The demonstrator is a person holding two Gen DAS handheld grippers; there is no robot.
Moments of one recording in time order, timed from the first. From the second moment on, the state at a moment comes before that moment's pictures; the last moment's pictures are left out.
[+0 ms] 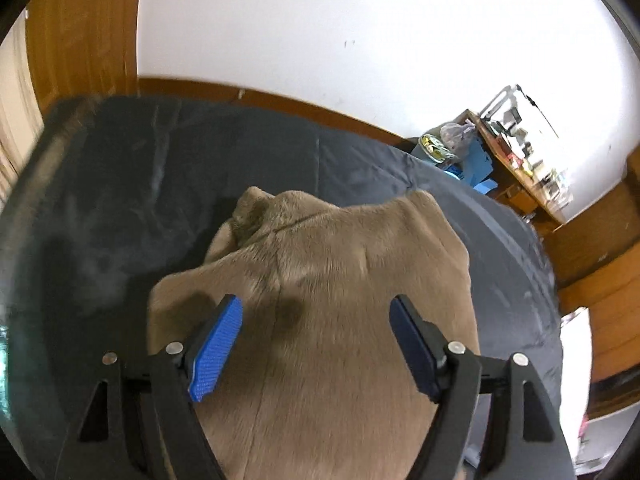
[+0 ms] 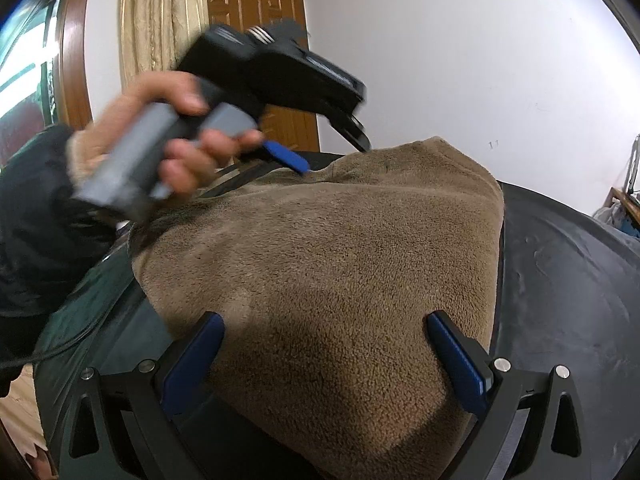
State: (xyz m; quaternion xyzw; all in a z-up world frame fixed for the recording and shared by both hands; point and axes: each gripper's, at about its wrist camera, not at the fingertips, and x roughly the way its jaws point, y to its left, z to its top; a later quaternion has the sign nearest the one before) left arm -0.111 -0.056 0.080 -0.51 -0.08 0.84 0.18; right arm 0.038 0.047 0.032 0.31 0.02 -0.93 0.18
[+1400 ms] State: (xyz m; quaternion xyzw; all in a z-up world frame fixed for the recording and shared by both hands) left arm -0.104 -0.114 -0.002 -0.57 -0.16 0.77 0.23; right arm 0.039 0.045 0.030 0.31 0.02 -0.93 0.19
